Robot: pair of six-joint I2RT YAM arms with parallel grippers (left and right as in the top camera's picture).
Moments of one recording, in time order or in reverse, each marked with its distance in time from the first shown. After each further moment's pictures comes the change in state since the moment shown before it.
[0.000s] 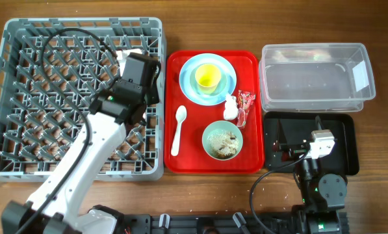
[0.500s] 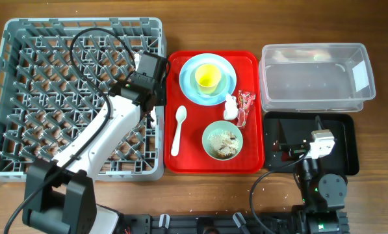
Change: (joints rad) left arm 0.000 0.192 0.000 0.060 0.070 0.069; right arm 0.000 0.000 0.000 0.000 0.000 0.000
